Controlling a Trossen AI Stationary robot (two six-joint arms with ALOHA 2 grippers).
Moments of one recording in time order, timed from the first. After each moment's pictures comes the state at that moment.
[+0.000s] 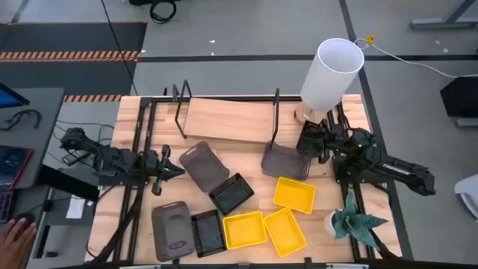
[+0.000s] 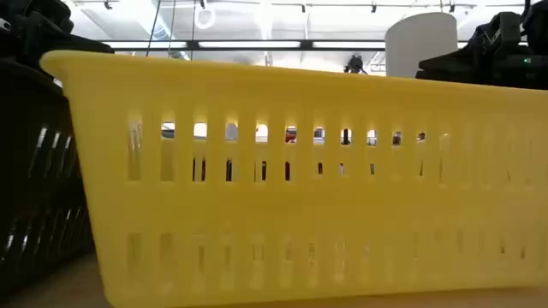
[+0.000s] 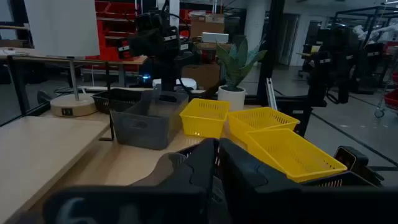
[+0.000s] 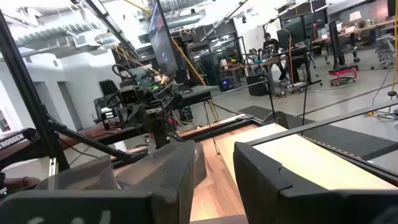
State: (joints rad) left arm -0.43 0.09 0.01 0.11 -0.36 -0.07; right arm -0.43 0.01 0.01 0.16 -0.20 0.29
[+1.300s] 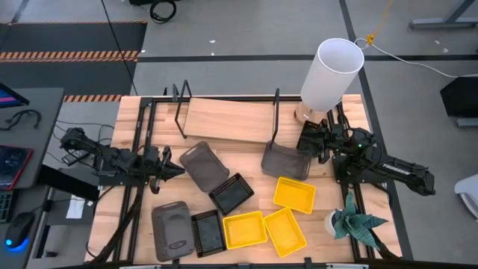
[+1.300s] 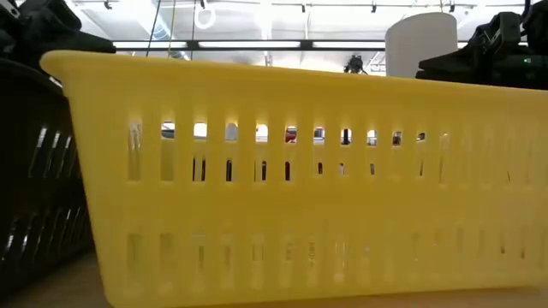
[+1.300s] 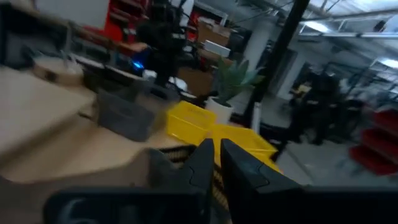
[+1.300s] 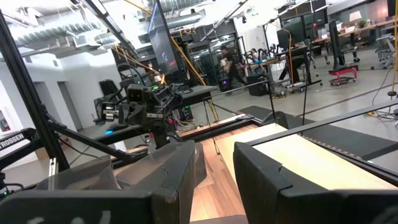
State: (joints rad) left arm -0.43 0.09 0.01 0.13 -0.35 -0.39; right arm -0.43 0.01 0.01 0.16 -0.20 0.29
